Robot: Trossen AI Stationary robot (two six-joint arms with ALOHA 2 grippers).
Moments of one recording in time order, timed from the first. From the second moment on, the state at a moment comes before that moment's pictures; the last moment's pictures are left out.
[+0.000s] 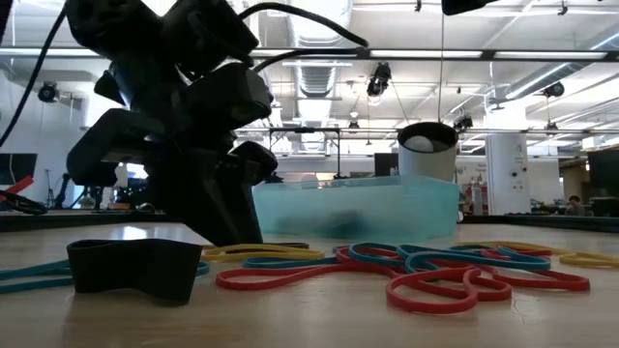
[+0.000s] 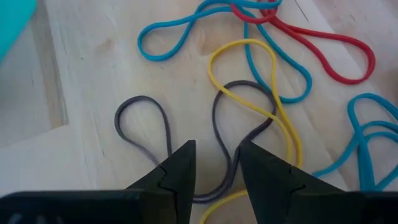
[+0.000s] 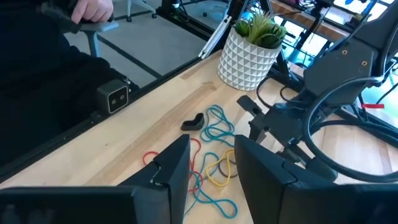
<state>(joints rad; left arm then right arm) -0.25 1.77 0.83 0.10 0.06 0.09 0.41 1.12 0.68 0.06 -0.08 -0.26</state>
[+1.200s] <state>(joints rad) -0.25 1.69 0.82 0.03 0.02 0.15 0.41 1.12 0.68 0.06 -0.08 -0.26</state>
